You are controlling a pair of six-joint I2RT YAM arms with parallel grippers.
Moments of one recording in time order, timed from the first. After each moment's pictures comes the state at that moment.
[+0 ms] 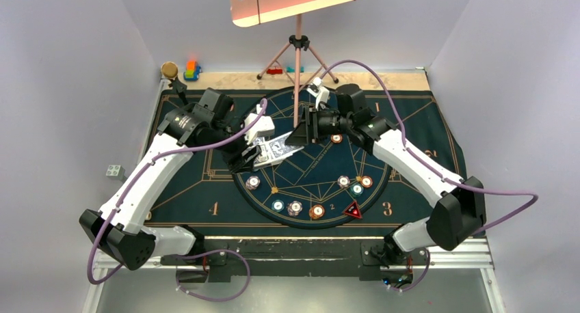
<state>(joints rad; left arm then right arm) -0.49 1.28 1.43 -1.20 0.46 0.56 0.55 1.43 1.22 -0.29 -0.68 0.53</state>
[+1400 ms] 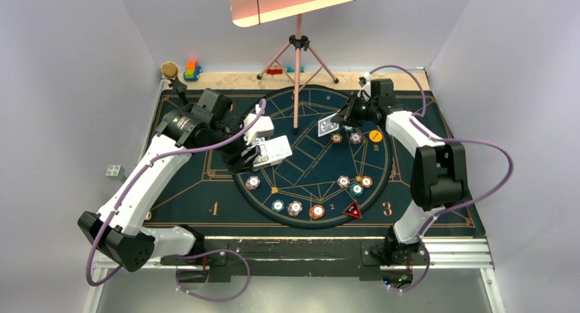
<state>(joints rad) -0.49 1.27 1.43 -1.20 0.46 0.56 0.15 1.68 1.22 -0.25 -0.54 0.57</state>
